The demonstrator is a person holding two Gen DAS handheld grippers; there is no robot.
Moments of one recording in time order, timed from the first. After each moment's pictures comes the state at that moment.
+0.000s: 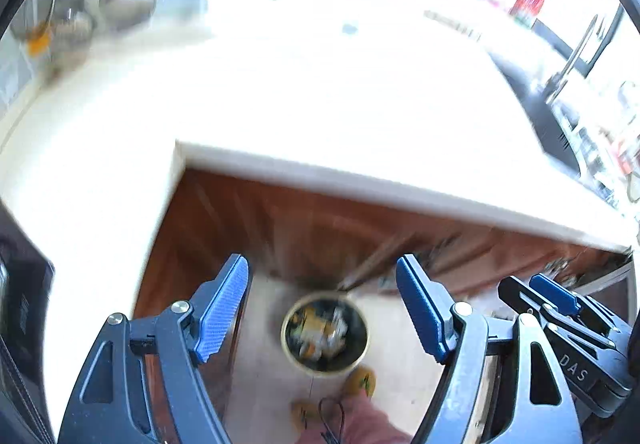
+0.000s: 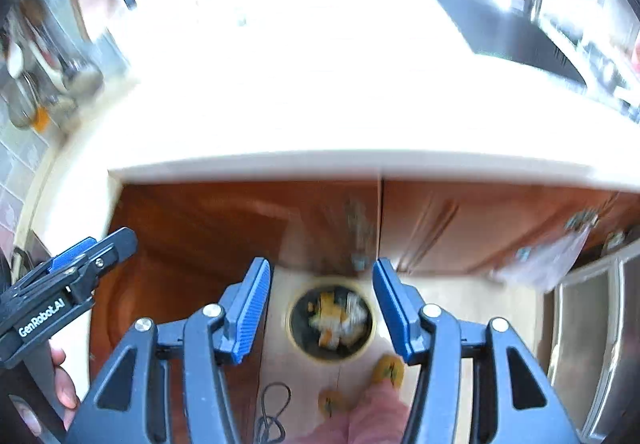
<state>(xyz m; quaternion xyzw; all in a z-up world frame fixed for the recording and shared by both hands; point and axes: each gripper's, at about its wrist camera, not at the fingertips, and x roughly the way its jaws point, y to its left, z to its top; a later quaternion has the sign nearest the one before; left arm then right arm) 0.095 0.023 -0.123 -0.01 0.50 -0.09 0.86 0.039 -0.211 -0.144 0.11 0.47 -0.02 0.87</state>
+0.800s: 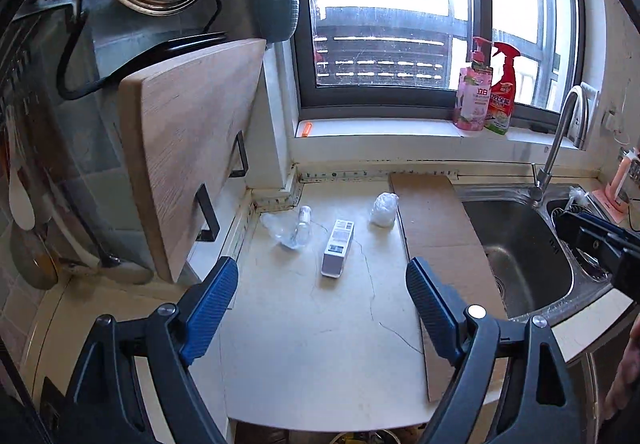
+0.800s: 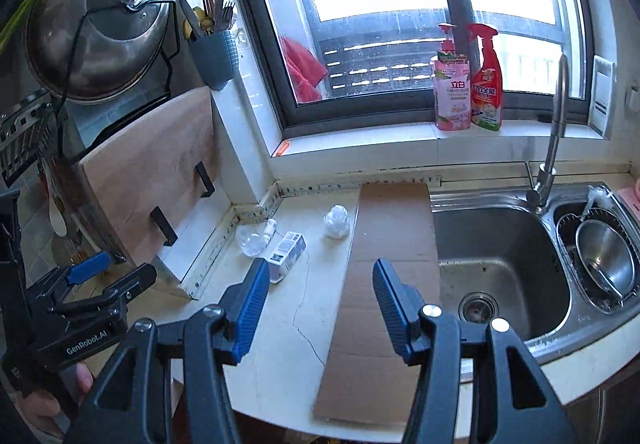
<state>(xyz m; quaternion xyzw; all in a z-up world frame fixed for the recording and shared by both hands) 0.250 -0.043 0.077 0.08 0.34 -0.11 0.93 0.162 -0.269 0.077 0.11 0.28 0.01 0.95</state>
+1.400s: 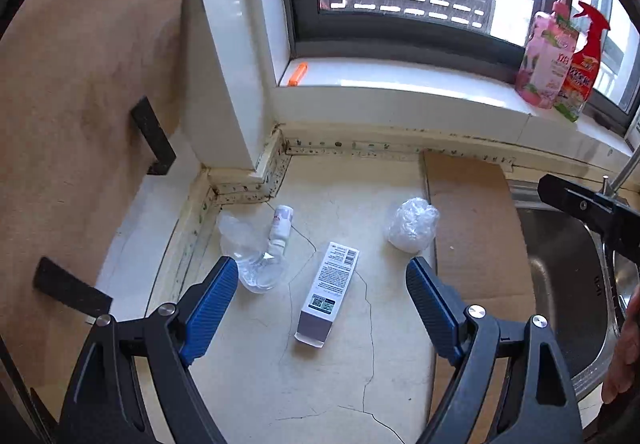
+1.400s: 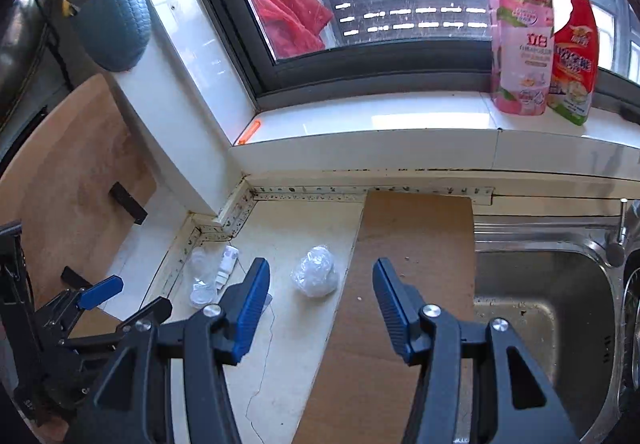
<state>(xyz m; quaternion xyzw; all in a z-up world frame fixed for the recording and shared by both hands) 0.463 -0.120 -0.030 0.06 0.47 -0.07 0.88 0.407 -0.339 0.009 0.12 0.38 0.07 0.91</state>
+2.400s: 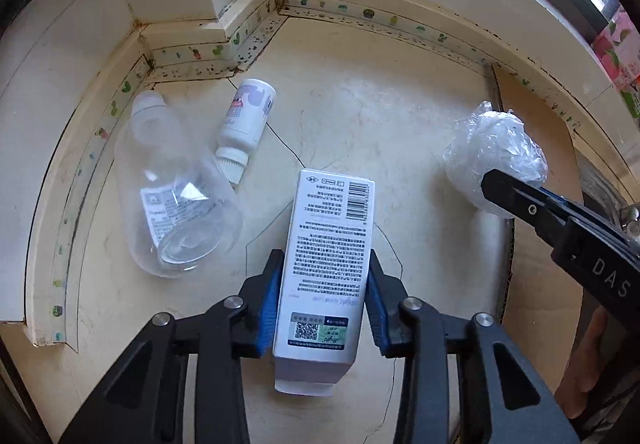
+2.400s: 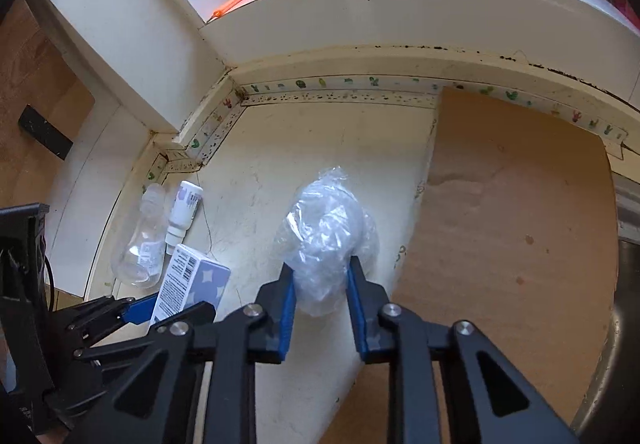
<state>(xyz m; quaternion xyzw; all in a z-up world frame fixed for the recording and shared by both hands) 0.529 -0.108 -0.175 -0.02 0.60 -0.06 0.80 0.510 -0.290 -0.129 0.11 0.49 0.14 0.85</state>
